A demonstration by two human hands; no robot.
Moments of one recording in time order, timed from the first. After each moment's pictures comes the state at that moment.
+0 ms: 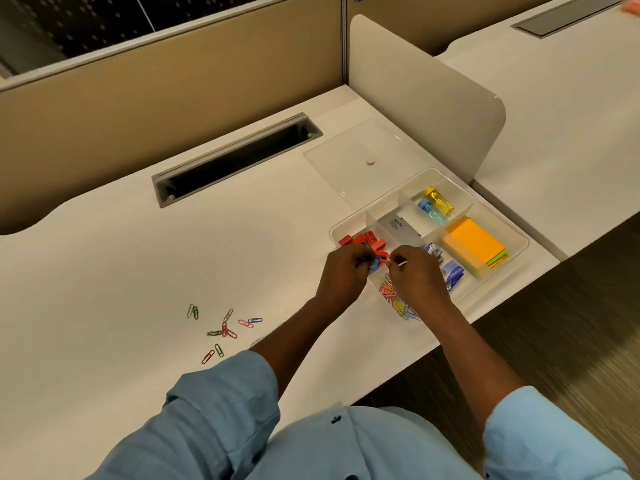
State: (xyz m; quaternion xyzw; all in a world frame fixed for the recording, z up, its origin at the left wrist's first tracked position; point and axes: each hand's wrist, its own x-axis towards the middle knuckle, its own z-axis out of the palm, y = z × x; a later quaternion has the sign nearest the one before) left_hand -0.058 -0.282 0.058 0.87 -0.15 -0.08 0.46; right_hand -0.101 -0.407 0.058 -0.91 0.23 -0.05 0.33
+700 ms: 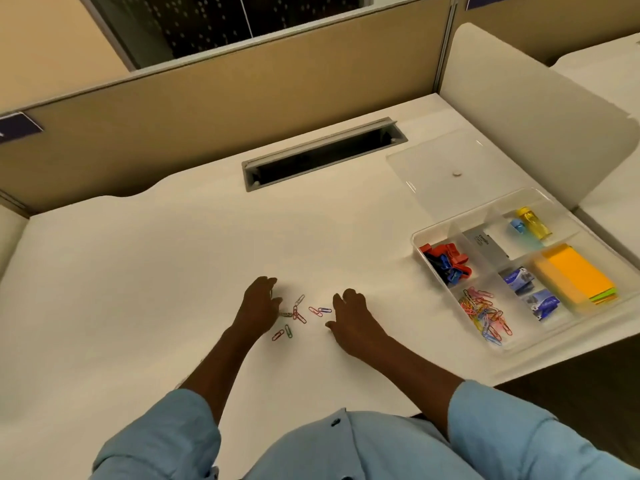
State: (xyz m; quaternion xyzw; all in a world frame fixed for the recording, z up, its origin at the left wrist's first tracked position) left_hand -0.060 -0.006 0.015 0.96 0.04 -0.11 0.25; right_hand -0.097 -0.210 -0.005 -0.96 -0.11 0.15 0.22
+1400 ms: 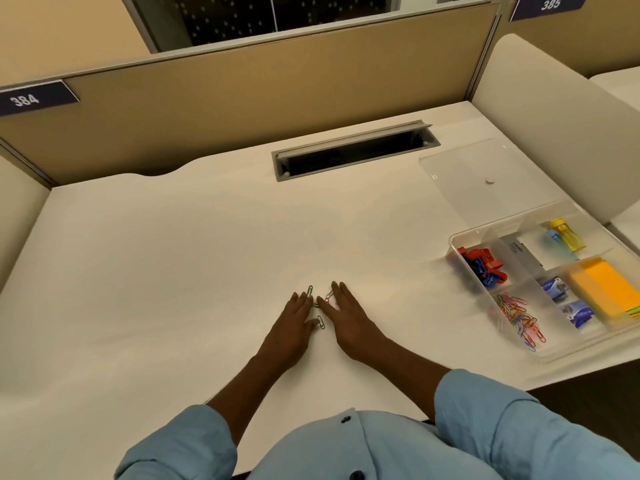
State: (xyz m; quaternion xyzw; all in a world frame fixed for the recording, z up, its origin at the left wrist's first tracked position) left_hand -0.118 0.021 -0.028 0.95 -0.06 -0.12 0.29; right_hand -0.103 -0.148 -0.027 -0.94 -0.21 0.12 0.25
